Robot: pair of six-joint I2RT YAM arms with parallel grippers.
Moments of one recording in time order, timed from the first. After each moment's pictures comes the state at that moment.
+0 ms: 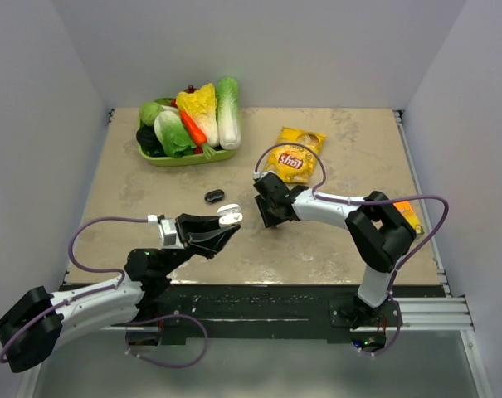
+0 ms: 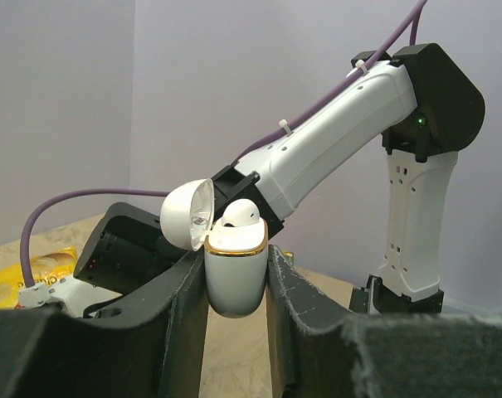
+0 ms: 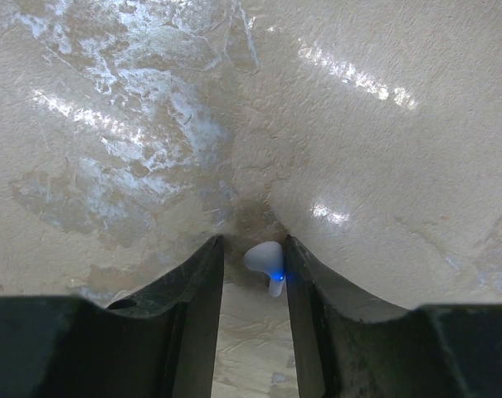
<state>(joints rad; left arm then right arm) -0.89 0.81 0.12 1.28 0.17 -0.28 0.76 1.80 1.09 -0.37 0.19 0.33</state>
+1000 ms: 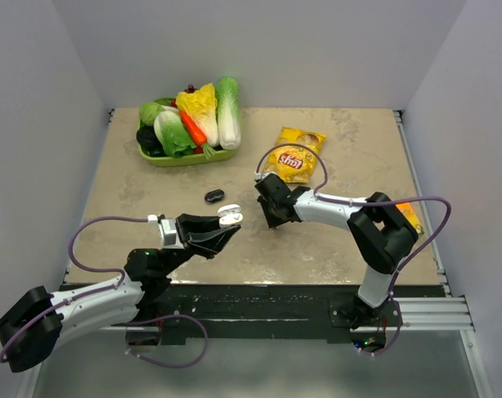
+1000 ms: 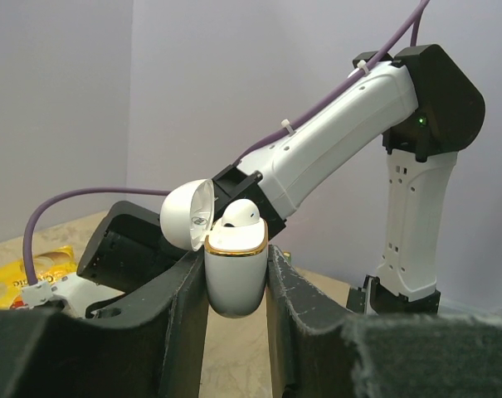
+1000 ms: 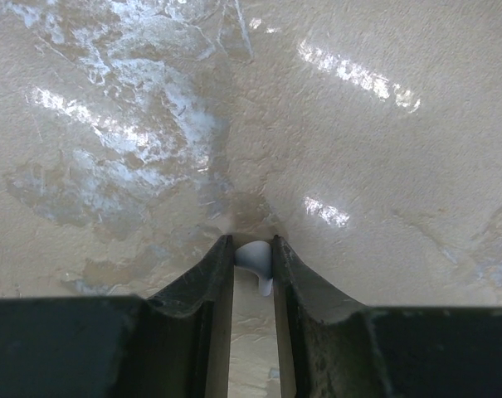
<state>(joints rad) -0.89 0.81 0.12 1.28 0.17 -0.29 0.76 1.79 1.08 -0.37 0.19 0.33</state>
